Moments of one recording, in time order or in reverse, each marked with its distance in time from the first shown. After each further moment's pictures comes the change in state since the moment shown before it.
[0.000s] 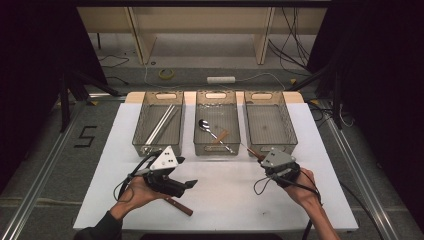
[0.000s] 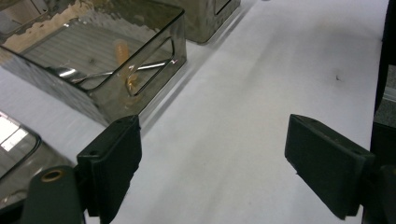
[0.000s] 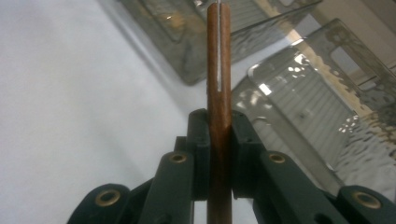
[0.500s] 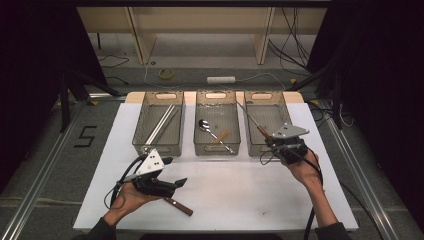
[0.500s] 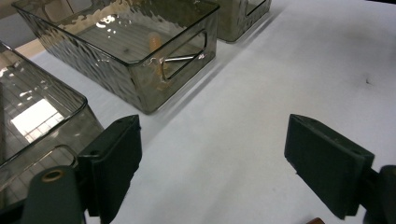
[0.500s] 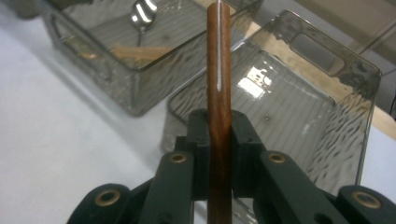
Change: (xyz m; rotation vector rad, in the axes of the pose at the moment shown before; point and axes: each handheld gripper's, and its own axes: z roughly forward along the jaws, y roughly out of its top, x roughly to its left) left arm 0.008 -0.025 -0.013 -0.062 0.089 -0.055; right arm -0.056 0.014 0.012 -0.017 -0.013 0.230
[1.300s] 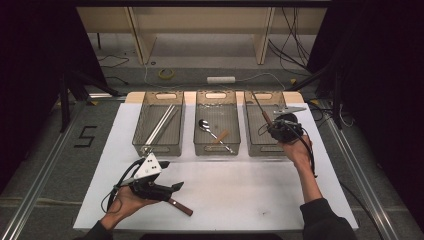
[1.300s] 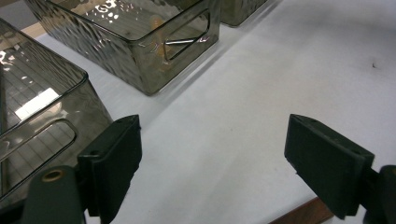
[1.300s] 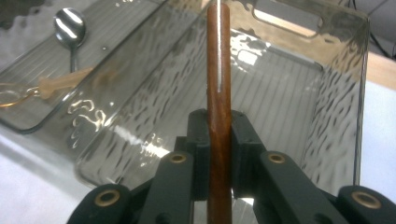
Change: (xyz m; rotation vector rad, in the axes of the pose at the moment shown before) left arm 0.000 -0.011 -0.004 0.031 0.011 -0.001; right arm -0.040 0.018 0.047 0.104 -0.050 0.248
